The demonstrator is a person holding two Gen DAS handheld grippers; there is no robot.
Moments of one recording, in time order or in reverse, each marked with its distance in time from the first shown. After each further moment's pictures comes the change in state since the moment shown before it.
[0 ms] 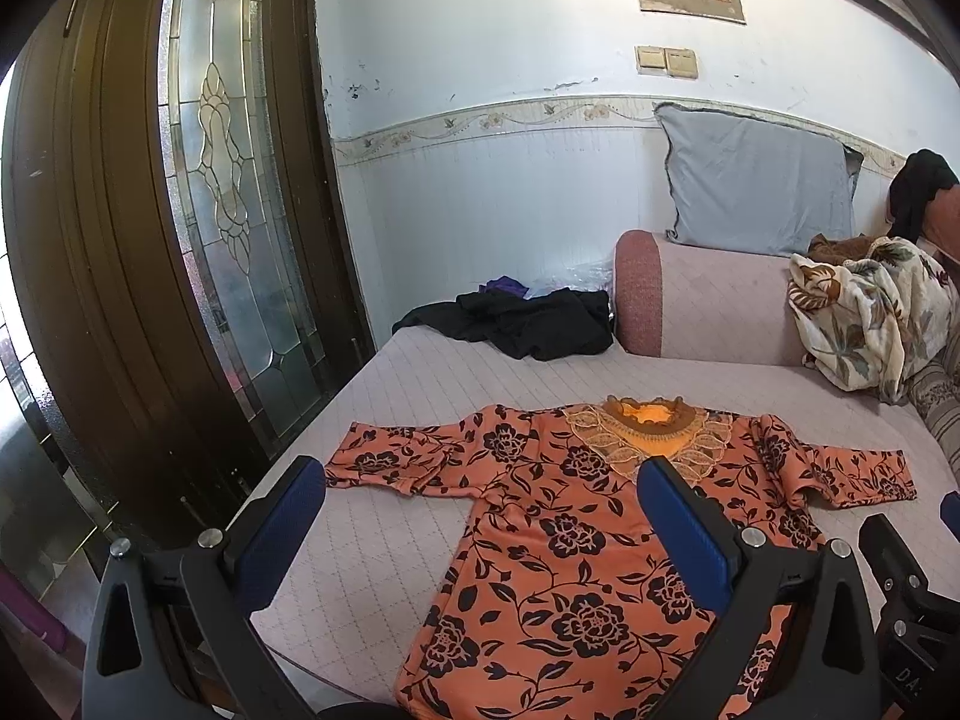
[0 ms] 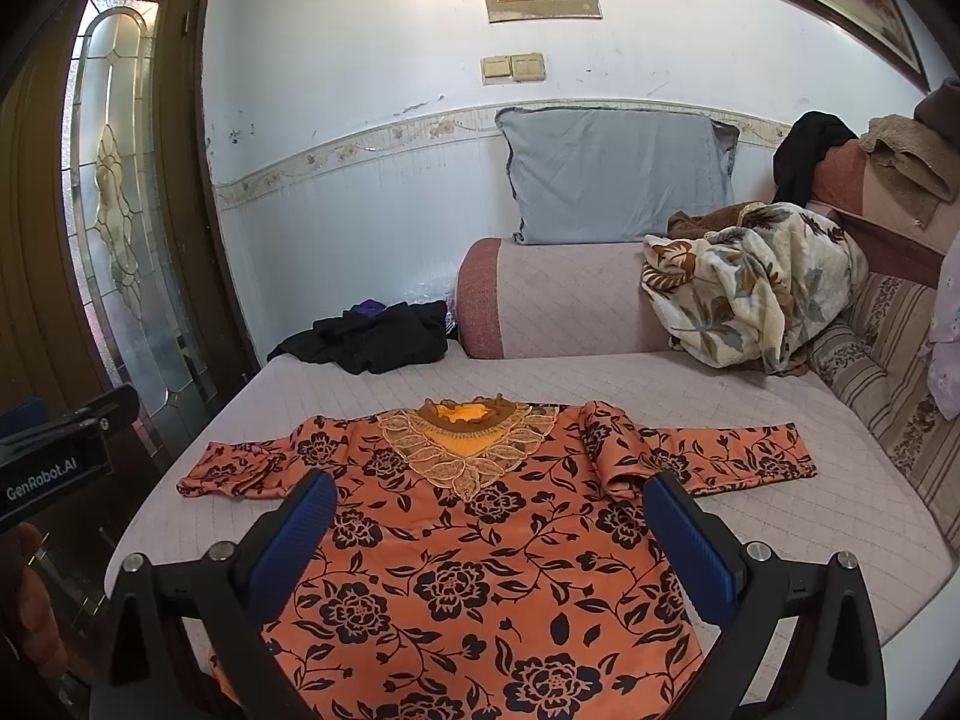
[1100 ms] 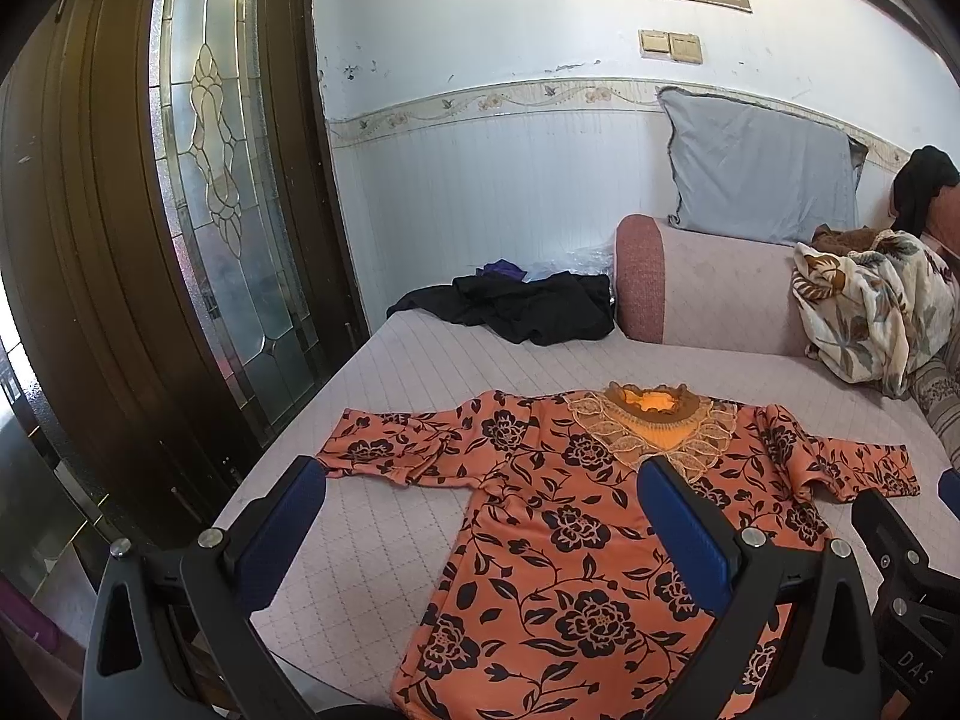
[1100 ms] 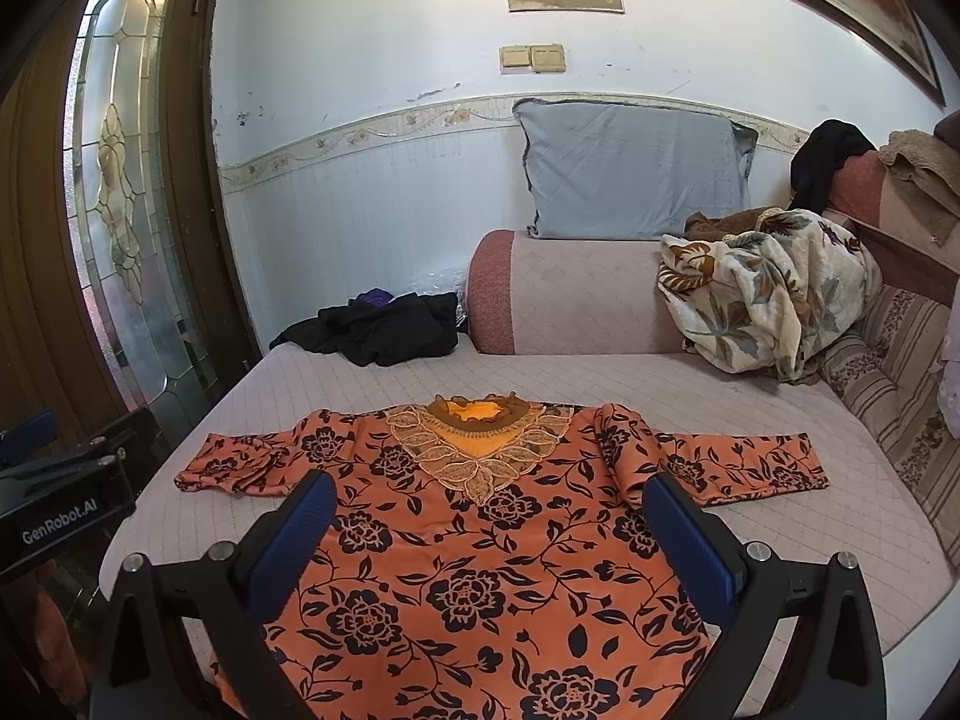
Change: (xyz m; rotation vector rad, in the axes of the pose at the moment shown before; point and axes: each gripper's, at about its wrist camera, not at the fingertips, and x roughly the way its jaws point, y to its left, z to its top) left arm 0.024 0.005 -0.011 -0.009 0.030 -0.017; right arm 0.019 0.021 0.006 -0.032 0.018 -0.001
